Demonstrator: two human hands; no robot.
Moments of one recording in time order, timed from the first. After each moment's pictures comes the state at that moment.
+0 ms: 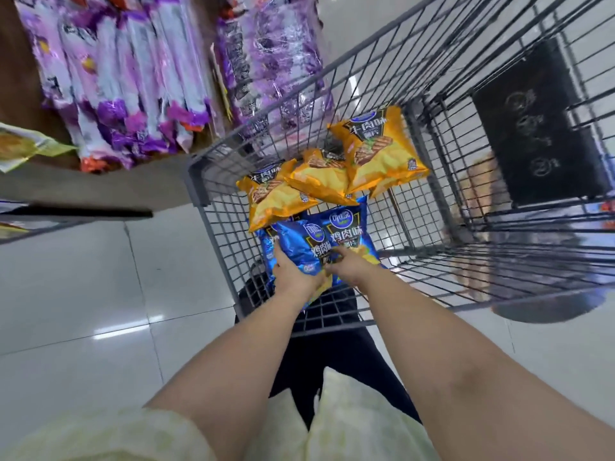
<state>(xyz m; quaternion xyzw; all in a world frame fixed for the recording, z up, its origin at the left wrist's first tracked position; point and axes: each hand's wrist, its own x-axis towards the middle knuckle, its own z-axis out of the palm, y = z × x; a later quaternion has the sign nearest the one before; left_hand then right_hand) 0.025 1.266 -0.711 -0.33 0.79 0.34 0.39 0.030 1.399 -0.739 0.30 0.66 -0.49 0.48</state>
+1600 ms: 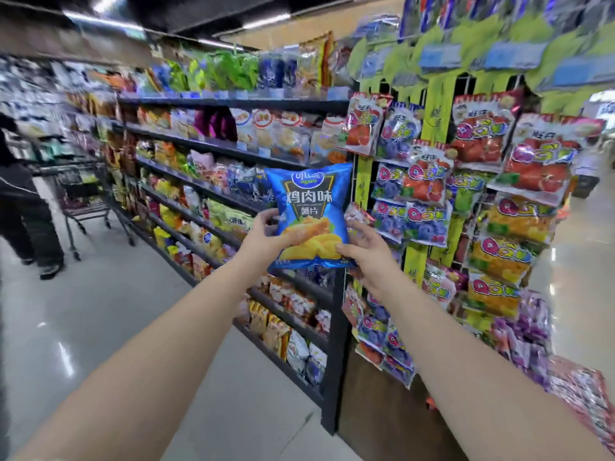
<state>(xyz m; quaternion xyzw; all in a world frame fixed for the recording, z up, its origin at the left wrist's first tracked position) 0.145 0.629 -0.173 -0.20 0.71 0.61 -0.29 0.017 0.794 -0.188 -0.29 0.56 -0.74 0.23</state>
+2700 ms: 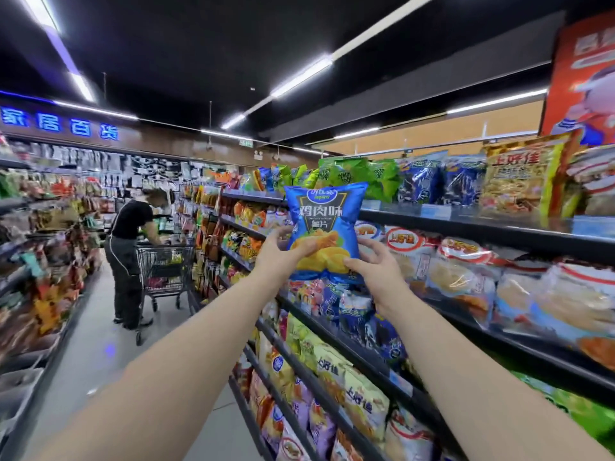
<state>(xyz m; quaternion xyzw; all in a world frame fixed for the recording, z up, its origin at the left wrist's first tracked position) 0.044 0.107 -0.033 -0.24 0.68 0.50 -0.48 -0.100 0.230 -0.040 -0.42 0.52 -0.72 0.19</state>
